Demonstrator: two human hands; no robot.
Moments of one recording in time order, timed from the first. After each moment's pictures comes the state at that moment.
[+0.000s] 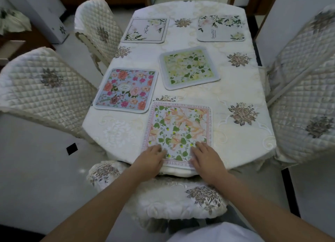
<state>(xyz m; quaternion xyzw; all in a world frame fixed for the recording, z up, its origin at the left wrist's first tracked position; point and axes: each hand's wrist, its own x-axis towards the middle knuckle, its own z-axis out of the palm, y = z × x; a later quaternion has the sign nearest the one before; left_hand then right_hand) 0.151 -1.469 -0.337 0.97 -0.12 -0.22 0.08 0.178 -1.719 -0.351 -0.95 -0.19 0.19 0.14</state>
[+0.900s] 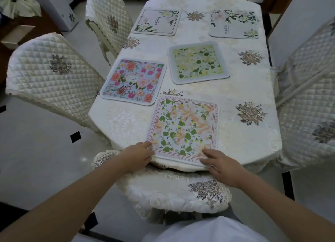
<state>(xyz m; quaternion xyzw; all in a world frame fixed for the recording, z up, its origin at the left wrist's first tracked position) 0.142 -1.415 -0.325 0.95 -0.15 -0.28 0.02 0.176 -1.771 -0.341 -0.90 -0.31 0.26 0.15</state>
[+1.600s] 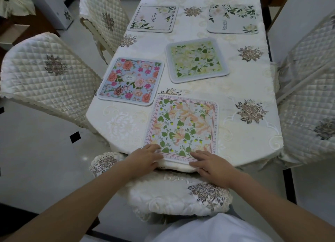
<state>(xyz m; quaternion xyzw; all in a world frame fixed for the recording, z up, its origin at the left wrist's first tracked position) 0.143 -1.437 -0.328 0.94 -0.20 -0.27 0.06 0.179 -1.742 -0.342 -0.87 -0.39 0.27 0.13</state>
